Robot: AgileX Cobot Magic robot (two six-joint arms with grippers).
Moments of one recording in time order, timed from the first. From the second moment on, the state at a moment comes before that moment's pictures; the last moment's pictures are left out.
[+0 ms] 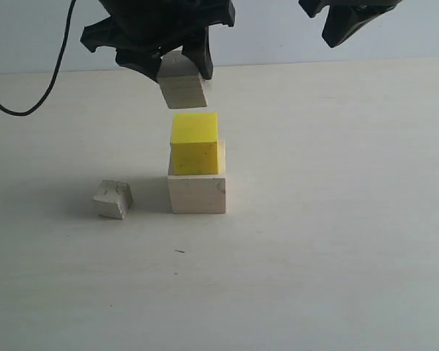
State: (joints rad) left arm -0.60 1.89 -1.74 -0.15 1.08 -0.37; right arm 0.32 1.72 -1.65 0.13 1.19 -0.27
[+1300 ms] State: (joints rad) left arm -0.71 1.99 -1.85 0.03 1.22 -0.66; right arm 0.32 1.72 -1.65 0.17 1.18 -0.29
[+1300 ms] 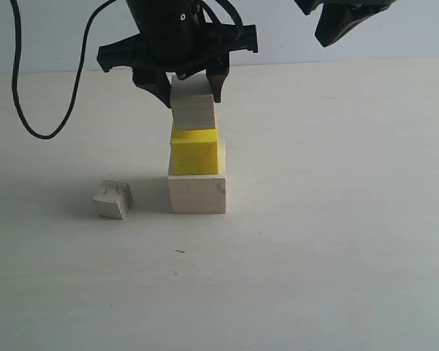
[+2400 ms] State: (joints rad) left arm -0.71 2.01 -1.85 0.01 1.22 -0.66; right arm 0.32 1.72 -1.65 0.20 1.18 -0.31
